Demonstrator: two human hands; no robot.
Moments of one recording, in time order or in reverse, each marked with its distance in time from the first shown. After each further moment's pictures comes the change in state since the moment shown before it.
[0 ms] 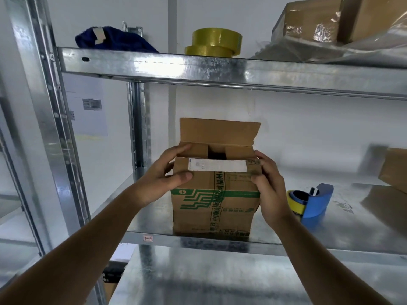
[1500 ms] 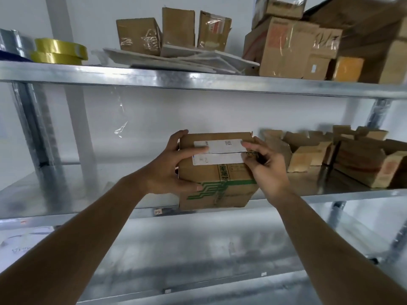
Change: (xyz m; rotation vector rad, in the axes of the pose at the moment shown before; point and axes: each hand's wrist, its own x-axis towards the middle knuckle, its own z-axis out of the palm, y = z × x) left_hand 0.030 0.137 0.342 0.378 -0.343 0.457; right_hand -0.052 -0.128 -0.361 -0.163 0.192 0.186
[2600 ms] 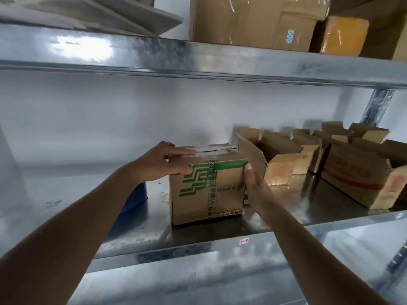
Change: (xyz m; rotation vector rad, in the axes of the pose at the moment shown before) left_hand 0.233 -0.112 0.123 -0.021 -0.073 -0.439; right_hand 0.145 0.183 -0.145 -0.089 -0.091 0.386
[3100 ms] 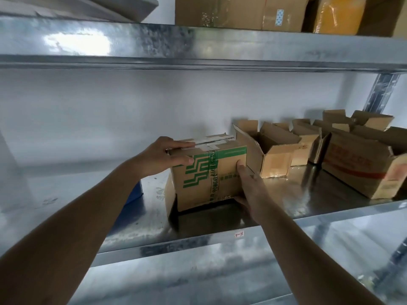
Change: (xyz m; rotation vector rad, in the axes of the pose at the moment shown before) left_hand 0.013 0.017 0.021 -0.085 0.026 0.002; right_hand 0.013 0.019 0.002 0.163 0.172 0.311
